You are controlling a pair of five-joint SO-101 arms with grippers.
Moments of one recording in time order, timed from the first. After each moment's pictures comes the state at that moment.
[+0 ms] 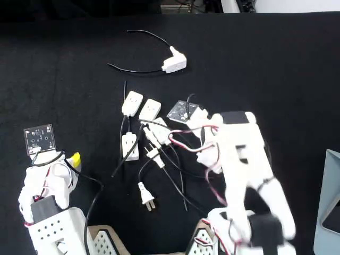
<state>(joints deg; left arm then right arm) -30.2 -92.4 90.3 56.7 -13.1 -4.9 -24.2 43.0 78.6 50.6</state>
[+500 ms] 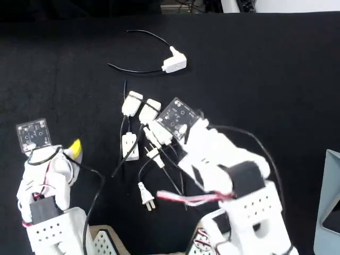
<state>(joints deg) -25.8 -92.4 83.8 56.7 -5.4 -23.3 -60.4 43.7 81.6 24.8</state>
